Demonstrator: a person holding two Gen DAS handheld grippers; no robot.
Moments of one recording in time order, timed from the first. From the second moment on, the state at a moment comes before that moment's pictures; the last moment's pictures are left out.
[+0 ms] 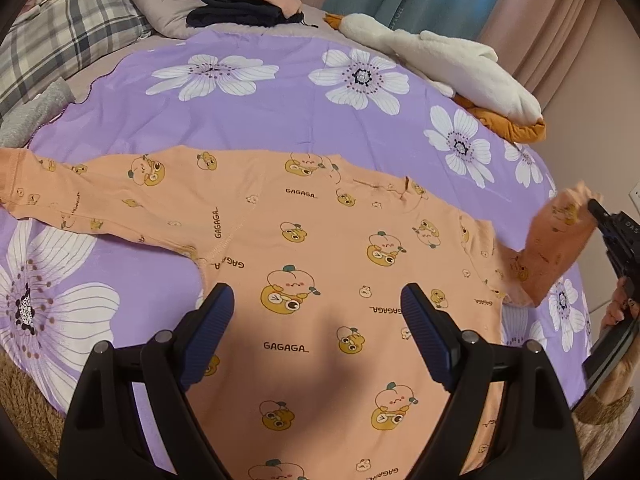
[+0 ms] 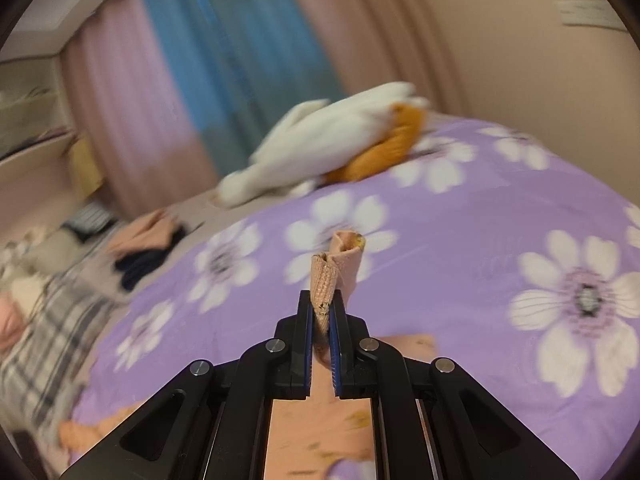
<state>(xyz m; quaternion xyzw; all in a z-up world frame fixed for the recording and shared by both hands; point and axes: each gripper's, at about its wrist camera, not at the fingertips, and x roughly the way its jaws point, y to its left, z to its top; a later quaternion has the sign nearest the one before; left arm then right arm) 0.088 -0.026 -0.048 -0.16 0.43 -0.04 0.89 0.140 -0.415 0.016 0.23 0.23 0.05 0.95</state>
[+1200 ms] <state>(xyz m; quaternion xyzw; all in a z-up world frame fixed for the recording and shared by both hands) 0.080 -0.014 -0.064 -0.17 0.44 -0.03 0.88 0.160 -0.246 -0.083 0.08 0.47 0.18 0.86</state>
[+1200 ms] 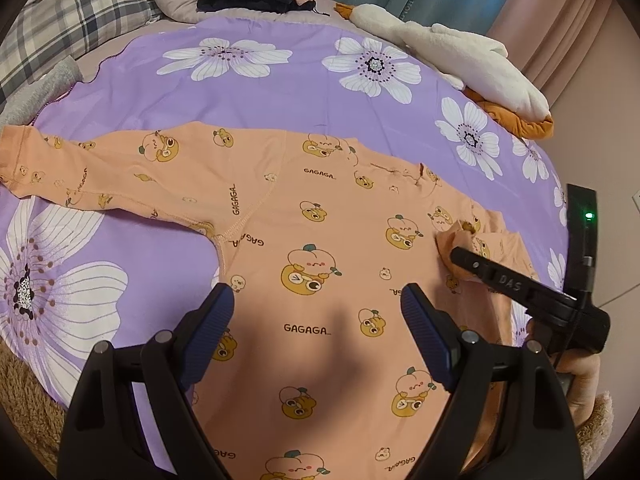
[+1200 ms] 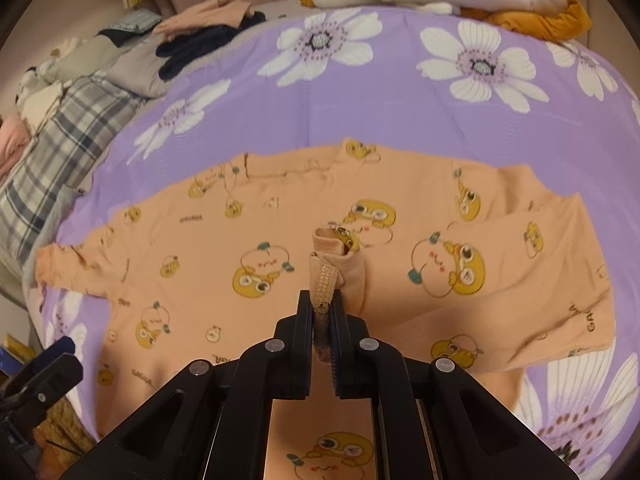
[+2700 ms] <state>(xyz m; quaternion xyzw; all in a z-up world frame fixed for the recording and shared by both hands) 0.076 -0.025 -0.062 -0.17 0.46 -0.06 0.87 0.165 -0.234 -0.103 0.06 0.51 0.19 0.84</state>
